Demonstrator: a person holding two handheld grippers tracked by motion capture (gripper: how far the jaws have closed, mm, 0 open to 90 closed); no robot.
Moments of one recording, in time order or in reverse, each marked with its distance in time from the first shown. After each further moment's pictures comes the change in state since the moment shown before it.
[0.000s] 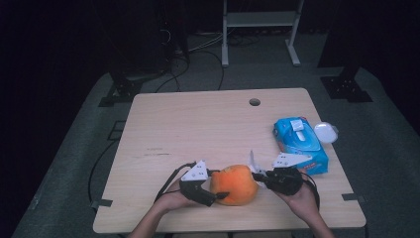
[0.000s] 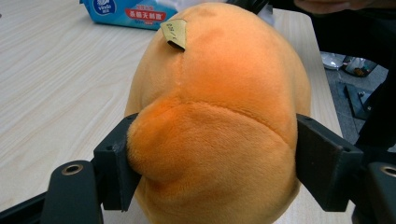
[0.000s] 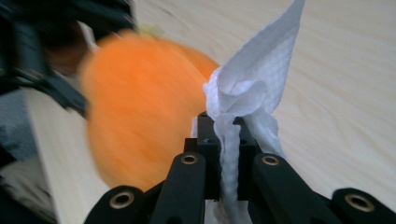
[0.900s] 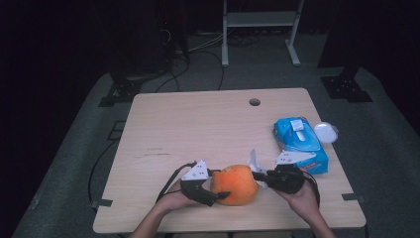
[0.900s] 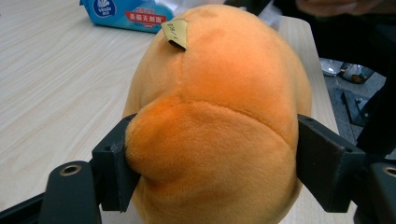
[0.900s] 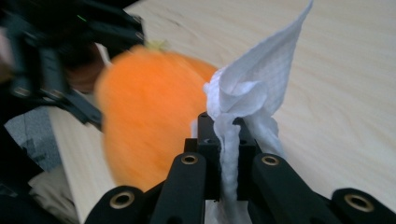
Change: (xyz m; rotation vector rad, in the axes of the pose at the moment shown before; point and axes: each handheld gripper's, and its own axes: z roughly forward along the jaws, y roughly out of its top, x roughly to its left) left arm 0.000 0.000 0.004 -0.018 -0.004 -0.012; right arm 0.000 0.005 -0.006 -0.050 0.080 0.059
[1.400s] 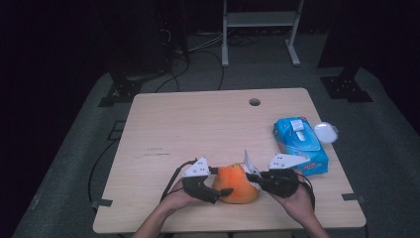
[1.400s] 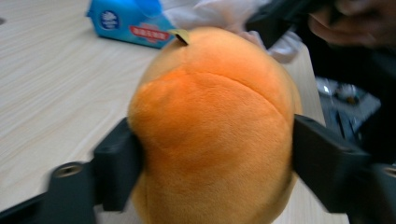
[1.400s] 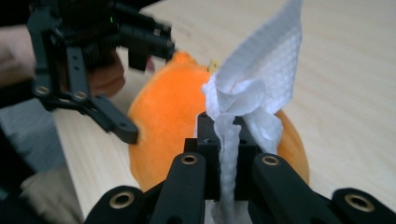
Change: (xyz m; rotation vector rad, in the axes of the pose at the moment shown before) left arm 0.000 0.010 0.002 -0.065 0.014 -0.092; right arm 0.026 0.009 0.003 -0.025 -0.047 -0.083
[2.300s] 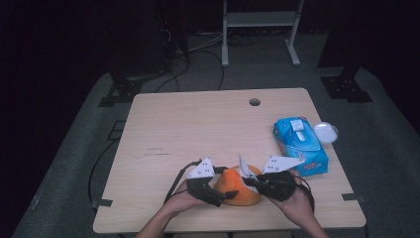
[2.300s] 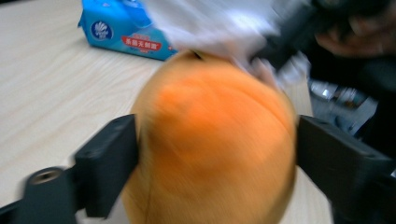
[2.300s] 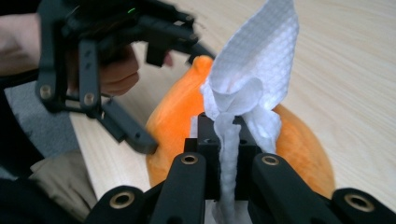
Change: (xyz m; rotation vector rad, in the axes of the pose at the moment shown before) left arm -0.011 0.008 0.007 0.005 -0.013 0.003; right arm 0.016 0.008 0.001 0.066 0.032 -0.057
